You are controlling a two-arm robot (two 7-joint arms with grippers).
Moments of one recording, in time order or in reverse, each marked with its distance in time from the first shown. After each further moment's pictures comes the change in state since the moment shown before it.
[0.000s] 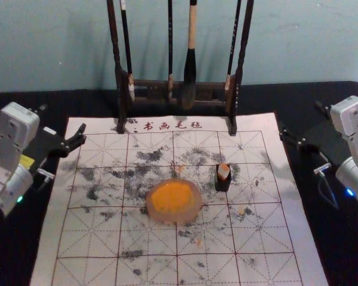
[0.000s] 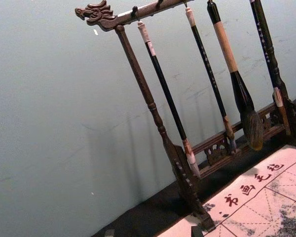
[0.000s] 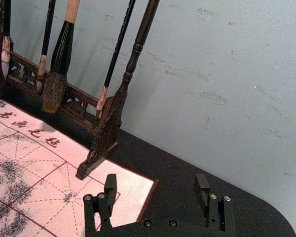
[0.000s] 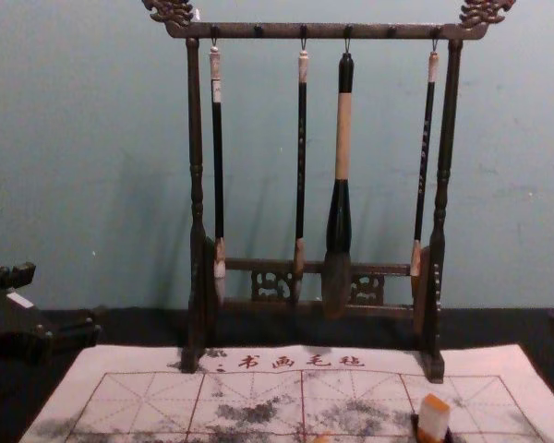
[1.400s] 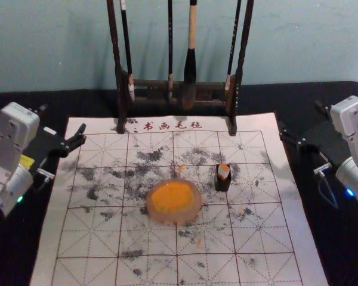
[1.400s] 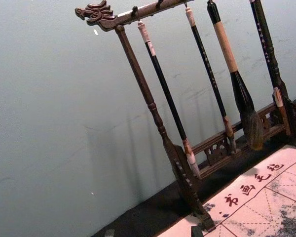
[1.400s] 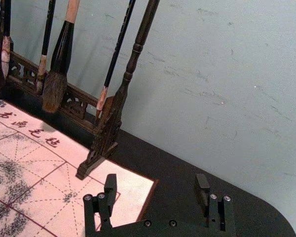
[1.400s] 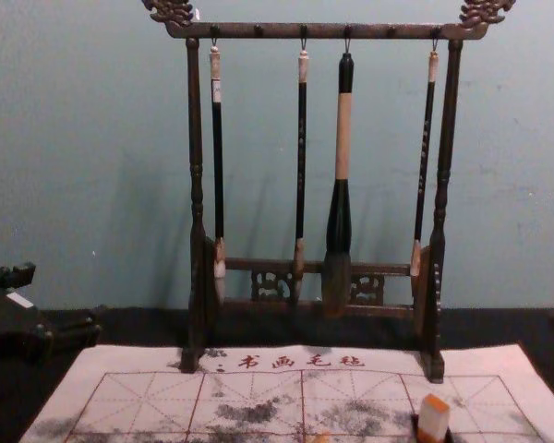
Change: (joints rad) left arm 0.000 0.000 0.000 0.000 0.000 0.000 0.000; right arm 0.000 0.000 0.000 0.000 0.000 0.000 0.000
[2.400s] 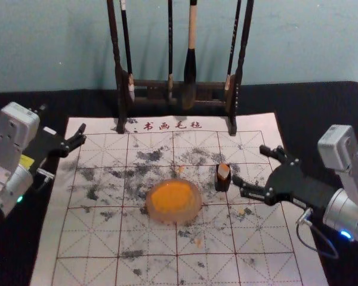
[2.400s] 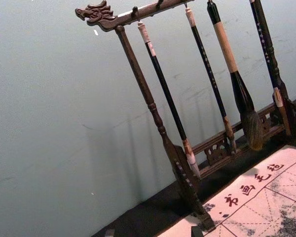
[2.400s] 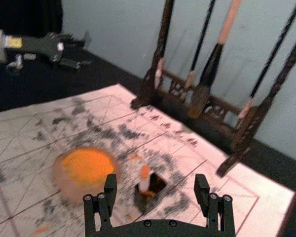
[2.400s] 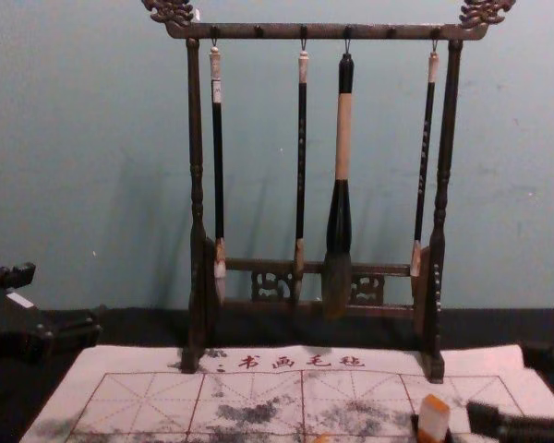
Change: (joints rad) left arm 0.000 0.000 0.000 0.000 0.000 0.000 0.000; right arm -0.177 0.101 0.022 -0.288 0.165 0.107 0.358
